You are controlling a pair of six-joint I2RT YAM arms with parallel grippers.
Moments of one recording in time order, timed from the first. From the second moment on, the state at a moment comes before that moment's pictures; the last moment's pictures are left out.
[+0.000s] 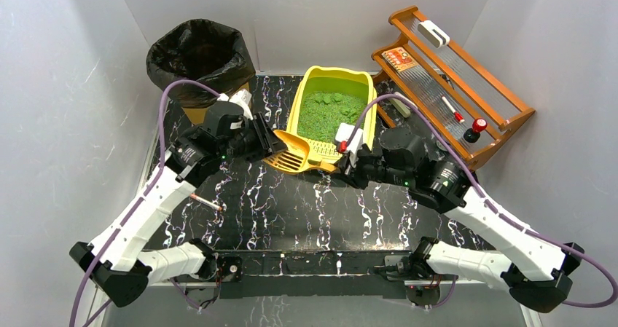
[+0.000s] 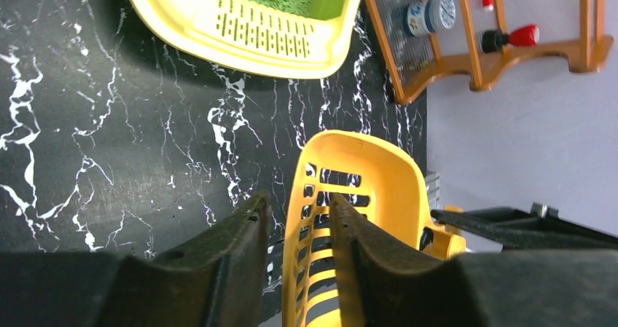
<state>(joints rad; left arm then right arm) -0.64 1.12 1.30 -0.79 0.07 -0.83 0.94 0.95 1.14 -0.63 -0.21 -0.23</state>
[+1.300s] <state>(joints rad) -0.63 1.01 1.17 -0.61 0.26 -1.10 0.94 0.75 0.99 -0.43 -0.24 -0.15</state>
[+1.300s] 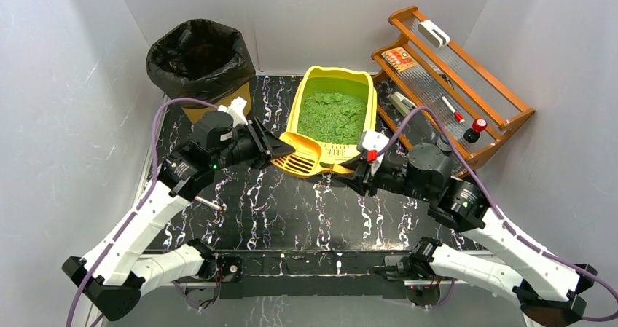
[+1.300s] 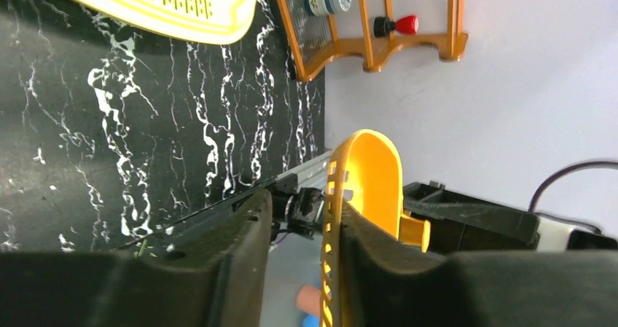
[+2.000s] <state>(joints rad) -0.63 1.09 1.23 -0.72 -0.10 -0.92 0.94 0.85 1.12 -0.68 0.22 0.11</state>
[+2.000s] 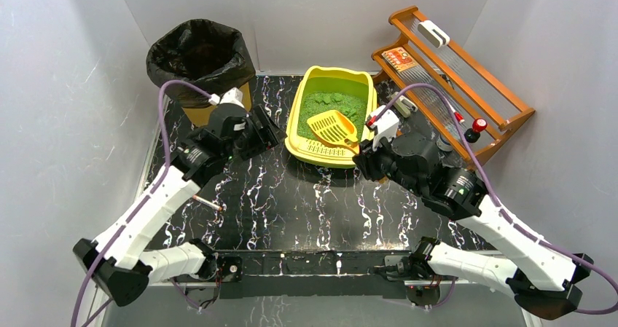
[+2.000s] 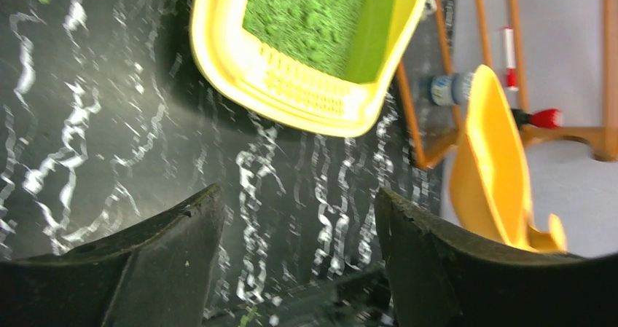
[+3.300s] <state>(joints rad) -0.56 1.81 1.31 -0.35 -0.21 -0.72 0.94 0.80 1.14 -0.73 0.31 0.21</state>
